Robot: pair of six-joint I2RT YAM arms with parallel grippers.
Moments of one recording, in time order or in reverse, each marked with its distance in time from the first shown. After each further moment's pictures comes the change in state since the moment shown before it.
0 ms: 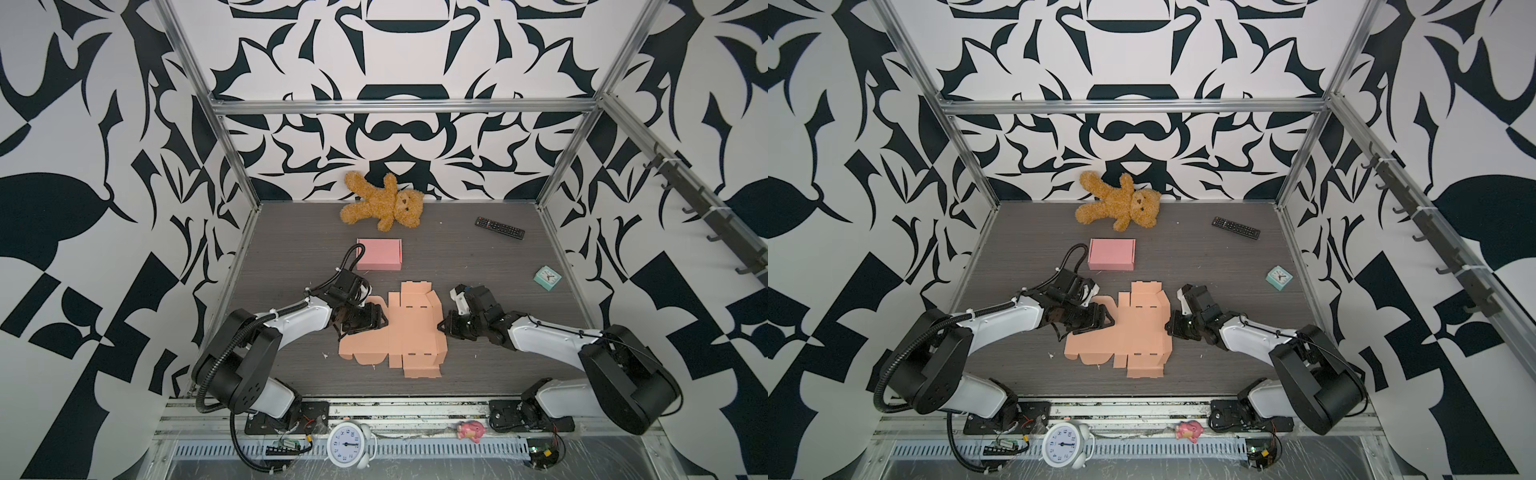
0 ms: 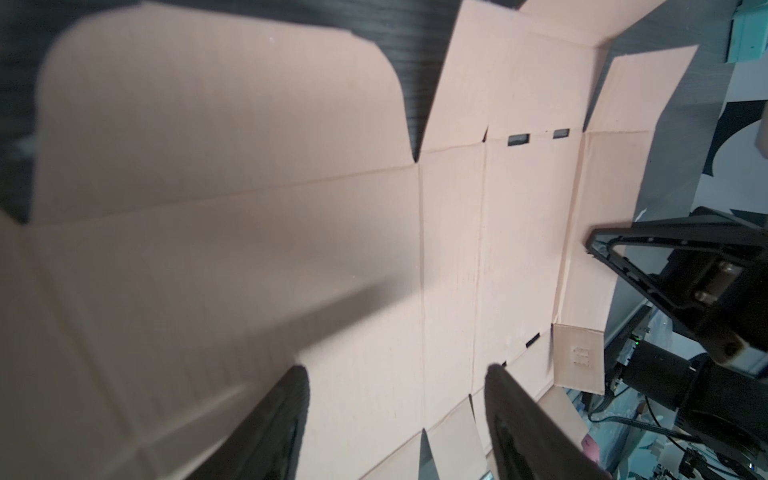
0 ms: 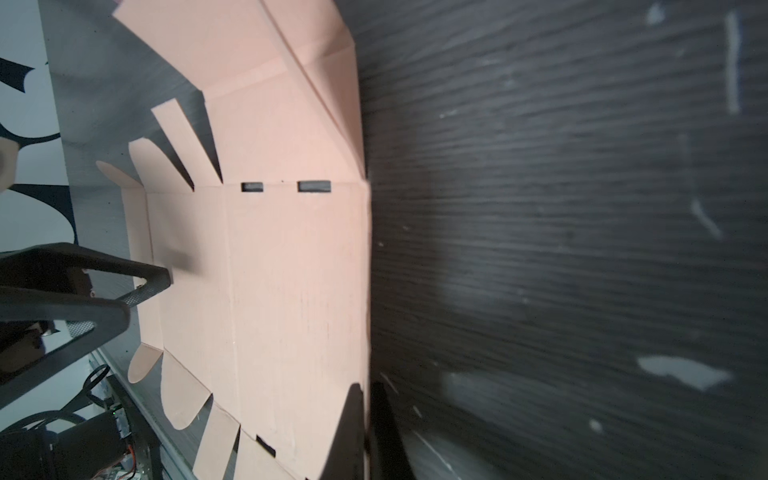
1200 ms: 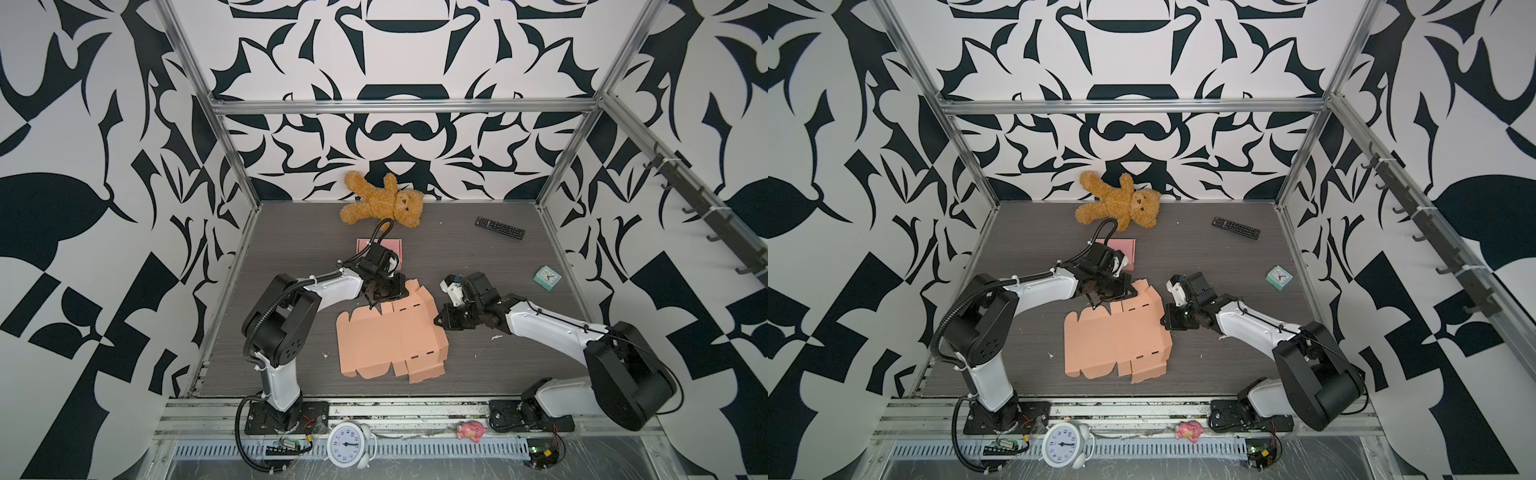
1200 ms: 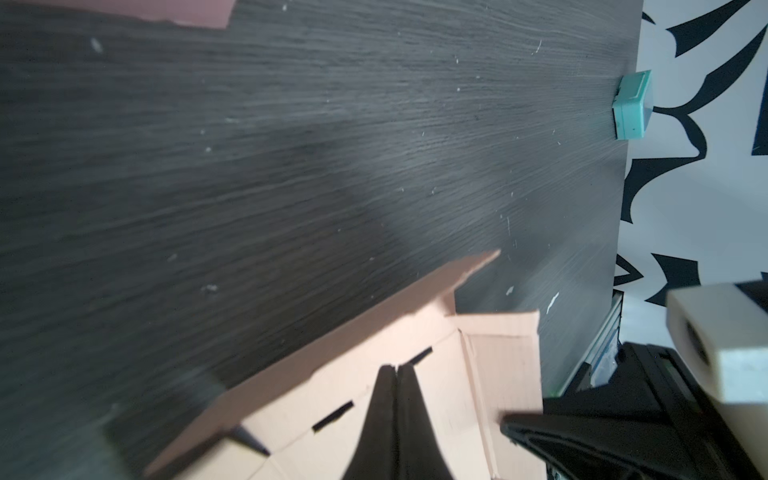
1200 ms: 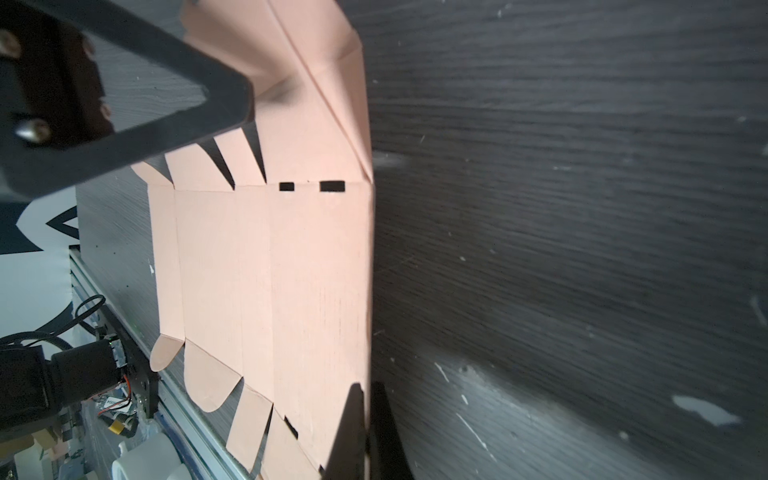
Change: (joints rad) left arm -0.079 0.353 0.418 0.104 0.002 -0.073; right arm 0.000 0.016 0.187 -0.251 -0.079 -0.224
